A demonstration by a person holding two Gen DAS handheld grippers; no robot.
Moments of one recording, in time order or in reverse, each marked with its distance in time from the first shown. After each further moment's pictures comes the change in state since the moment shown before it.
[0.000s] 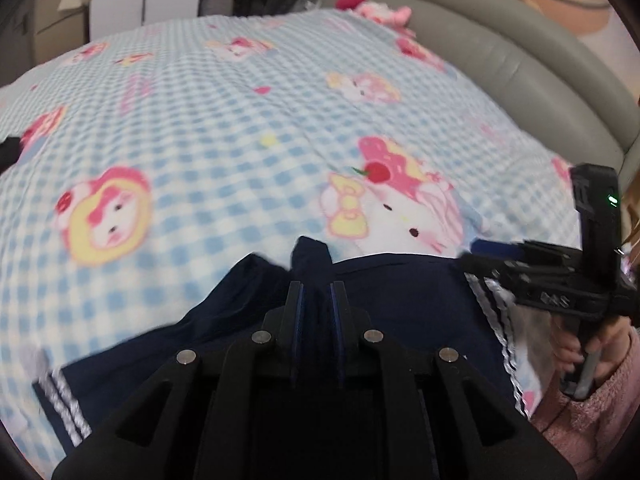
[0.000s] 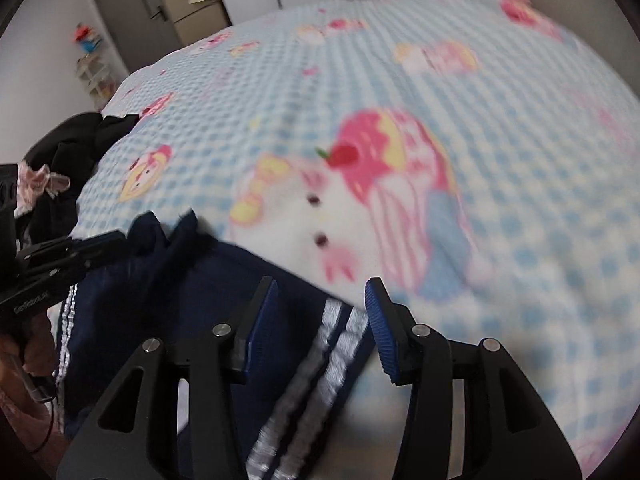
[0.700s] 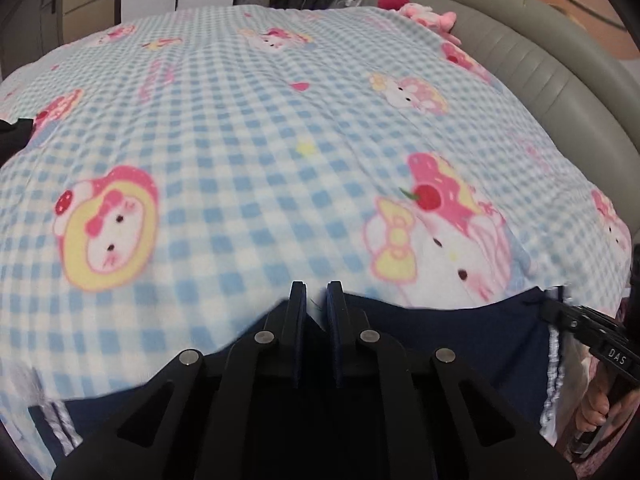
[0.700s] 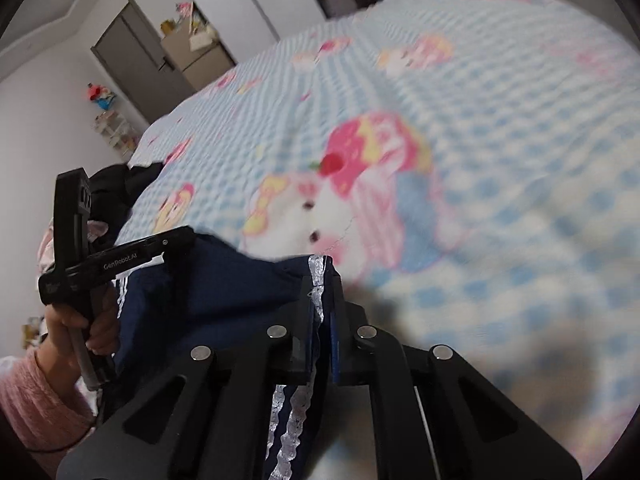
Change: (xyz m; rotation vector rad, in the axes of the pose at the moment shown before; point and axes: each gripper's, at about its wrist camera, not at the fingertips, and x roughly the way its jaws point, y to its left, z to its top) left arm 0.029 0.020 0.024 -0.118 -0.020 0.069; right arm -0.034 -0.036 -0.021 0.128 -0.133 0.107
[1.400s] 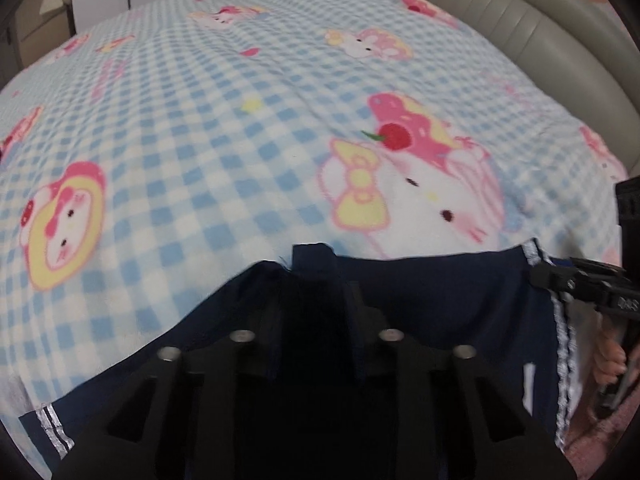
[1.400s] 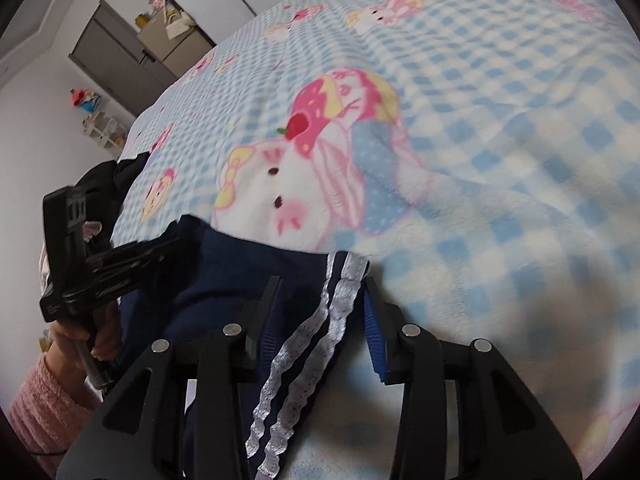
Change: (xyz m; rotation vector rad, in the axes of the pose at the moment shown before) left arm 0.020 -0.031 -0.018 0.157 0.099 0.005; right arm 0.025 -0.021 -0.005 0.079 0.155 0.056
